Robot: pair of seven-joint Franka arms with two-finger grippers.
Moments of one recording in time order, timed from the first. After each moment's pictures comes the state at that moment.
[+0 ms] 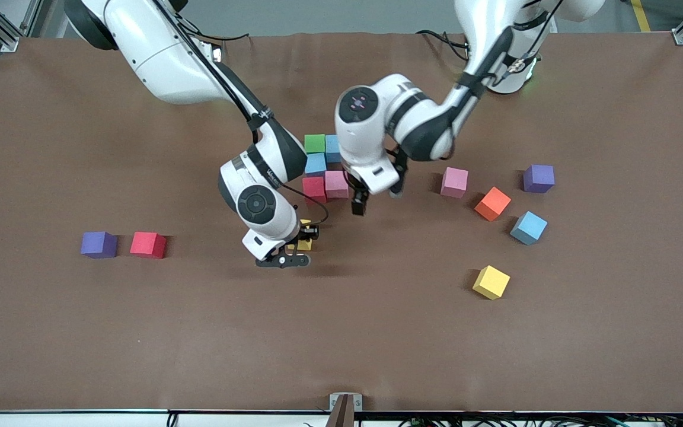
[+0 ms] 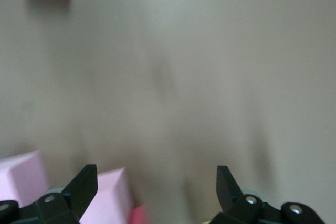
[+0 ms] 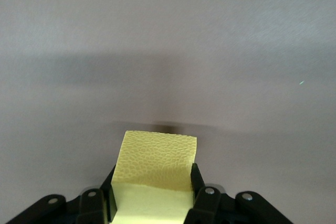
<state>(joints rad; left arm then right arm) -0.57 0.51 -0.20 -1.59 0.22 2.12 -2.18 0.47 0.74 0.14 -1.47 0.03 2.15 0.55</state>
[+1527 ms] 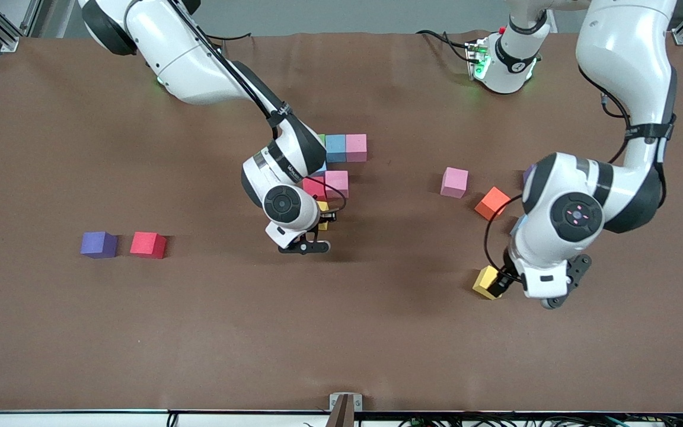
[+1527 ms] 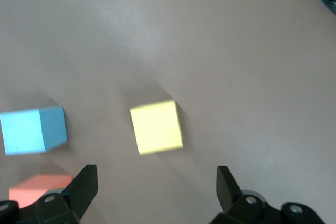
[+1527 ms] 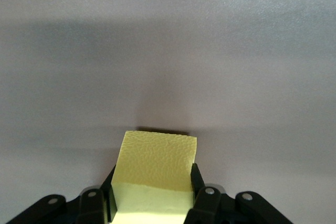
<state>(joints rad) -0.09 0.59 -0.20 -1.45 0.22 2.03 -1.17 0.53 0.79 0.14 -1.44 0.12 2.07 0.57</state>
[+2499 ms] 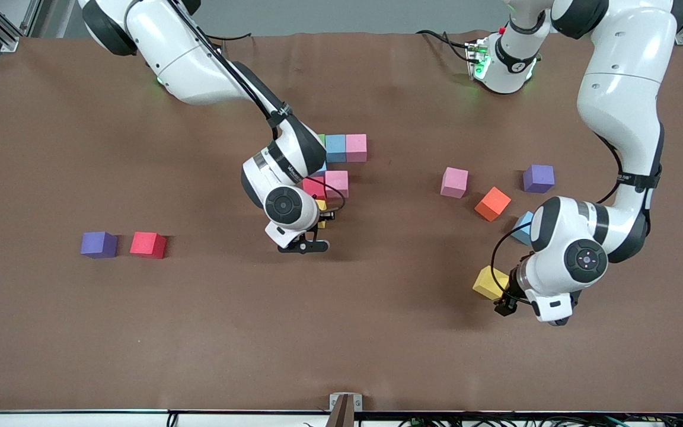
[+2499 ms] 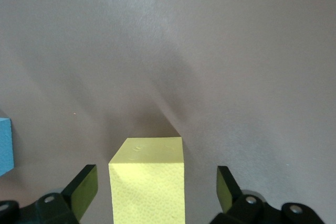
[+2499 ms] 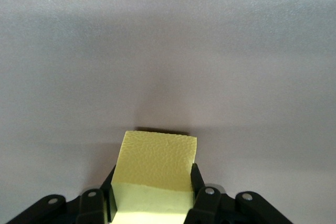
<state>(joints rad) -0.03 0.78 -0.20 -1.41 0.17 2.16 -1.25 0.53 0.79 0.14 -1.43 0.11 2.04 0.56</state>
